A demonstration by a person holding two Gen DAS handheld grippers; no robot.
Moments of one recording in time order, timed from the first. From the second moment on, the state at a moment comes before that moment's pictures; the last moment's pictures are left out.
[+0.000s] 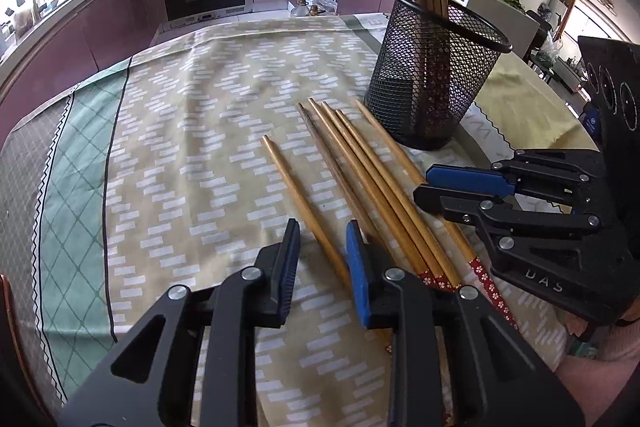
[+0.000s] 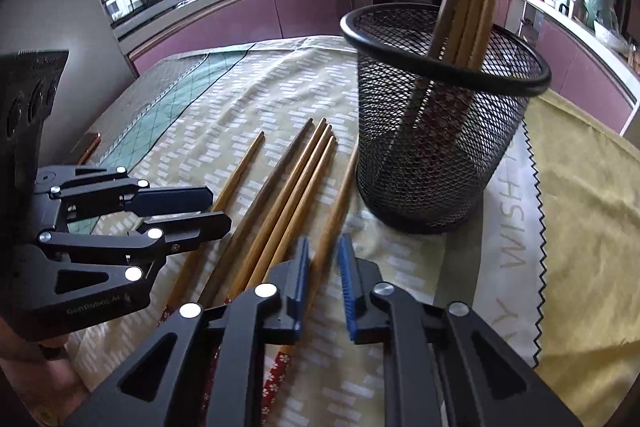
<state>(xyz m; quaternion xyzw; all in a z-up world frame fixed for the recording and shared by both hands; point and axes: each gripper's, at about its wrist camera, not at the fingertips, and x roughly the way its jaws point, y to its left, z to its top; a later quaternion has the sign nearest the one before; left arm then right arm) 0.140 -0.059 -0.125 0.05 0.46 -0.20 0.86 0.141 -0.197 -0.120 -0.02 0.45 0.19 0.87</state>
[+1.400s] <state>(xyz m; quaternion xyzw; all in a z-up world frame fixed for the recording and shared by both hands) 0.129 -0.060 -0.113 0.03 0.45 -0.23 0.86 0.122 -0.218 -0.100 0.01 0.44 0.25 0.86</state>
